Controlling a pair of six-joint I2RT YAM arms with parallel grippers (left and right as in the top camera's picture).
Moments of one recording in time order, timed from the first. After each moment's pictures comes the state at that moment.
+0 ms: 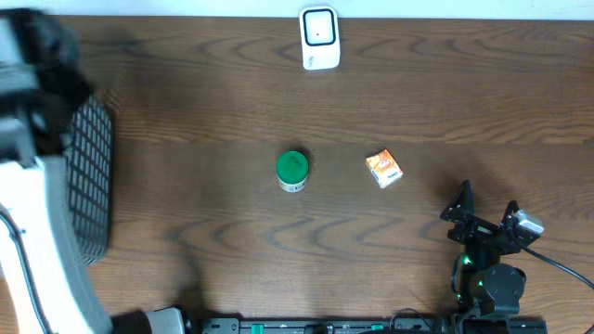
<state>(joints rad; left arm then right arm) 0.27 1.49 1.91 -1.34 -0.40 -0.60 -0.03 0.01 0.01 -0.05 0.24 0.36</state>
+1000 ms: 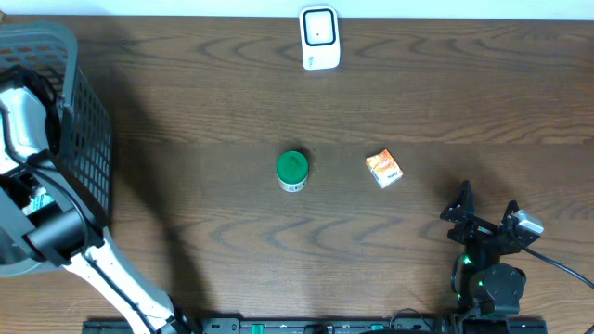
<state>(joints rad) 0.55 2.20 1.82 -1.26 -0.38 -0.78 -0.03 0.01 0.01 -0.05 0.24 0.36</state>
